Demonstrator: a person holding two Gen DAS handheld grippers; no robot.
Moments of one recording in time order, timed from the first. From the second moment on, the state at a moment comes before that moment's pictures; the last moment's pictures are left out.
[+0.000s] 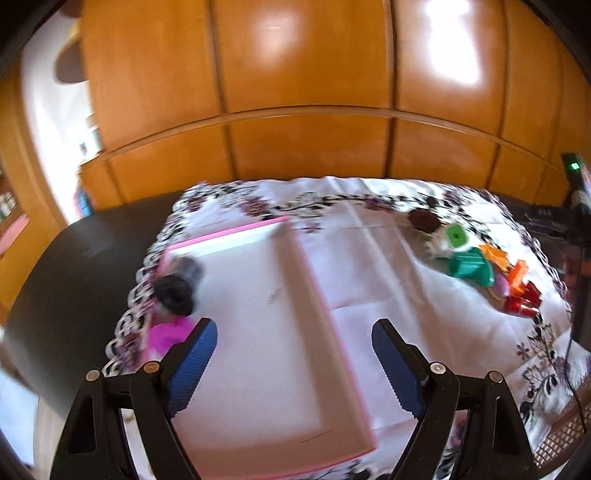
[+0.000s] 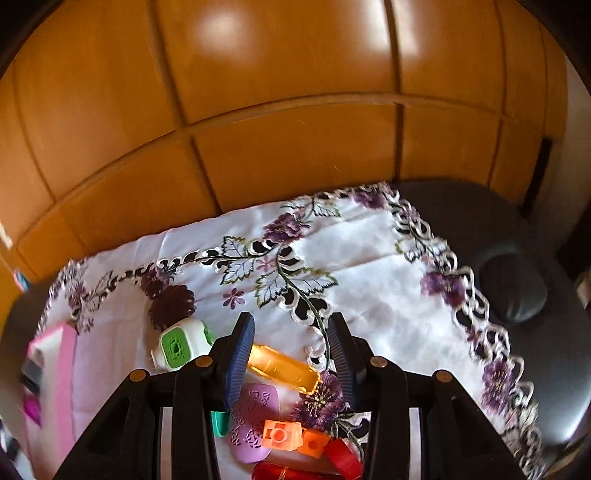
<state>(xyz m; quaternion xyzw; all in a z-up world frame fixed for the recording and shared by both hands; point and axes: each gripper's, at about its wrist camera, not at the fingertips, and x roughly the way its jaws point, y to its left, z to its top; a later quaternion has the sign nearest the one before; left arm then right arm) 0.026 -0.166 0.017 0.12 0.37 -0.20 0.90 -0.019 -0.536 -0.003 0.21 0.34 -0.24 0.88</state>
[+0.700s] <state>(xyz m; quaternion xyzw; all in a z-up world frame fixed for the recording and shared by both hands) 0.083 -0.329 -0.011 0.12 0.44 -0.33 0.83 -0.023 -0.552 -0.013 0.27 0.35 -0.23 0.86</state>
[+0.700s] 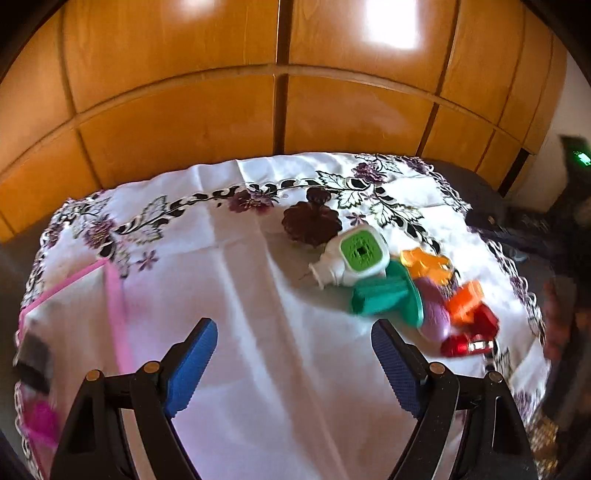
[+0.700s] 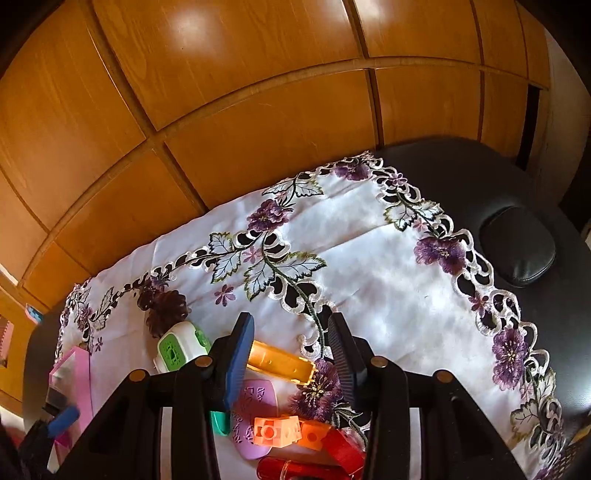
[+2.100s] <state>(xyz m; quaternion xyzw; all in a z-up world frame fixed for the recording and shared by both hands) 0.082 -0.291 -0.032 0.06 0.44 -0.33 0.83 0.024 -0.485 -0.041 0.19 0.45 -0.05 0.87</state>
